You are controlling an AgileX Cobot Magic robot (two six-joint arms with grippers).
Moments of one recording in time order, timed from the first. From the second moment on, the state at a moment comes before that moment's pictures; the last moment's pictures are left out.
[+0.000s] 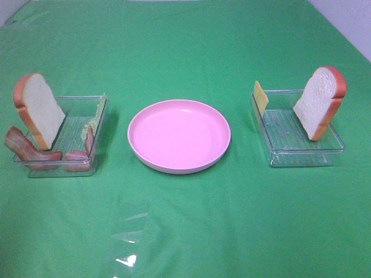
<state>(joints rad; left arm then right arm) 0.10 0.74 -0.95 0.12 1.21 0.05 0.00 0.00 -0.50 -0.06 1.06 0.00</state>
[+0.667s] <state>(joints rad) -0.06 1.68 -1.56 0.10 1.21 0.03 0.00 0.00 -0.50 -0.06 1.06 0.00</state>
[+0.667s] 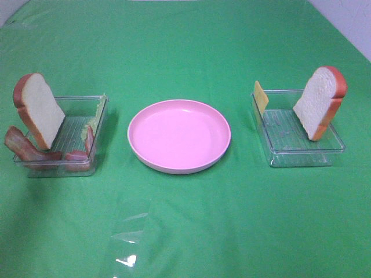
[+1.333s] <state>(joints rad) -0.13 2.08 -1.77 0.08 1.21 0.00 0.00 0.00 -0.50 -0.06 1.06 0.00</state>
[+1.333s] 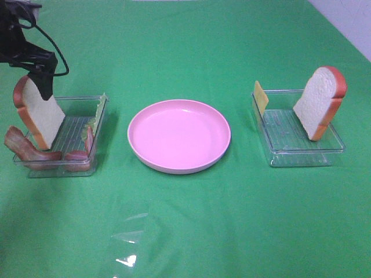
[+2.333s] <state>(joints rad) -0.13 2.27 -1.93 0.06 1.21 0.03 0.00 0.00 -0.50 -0.06 1.06 0.00</state>
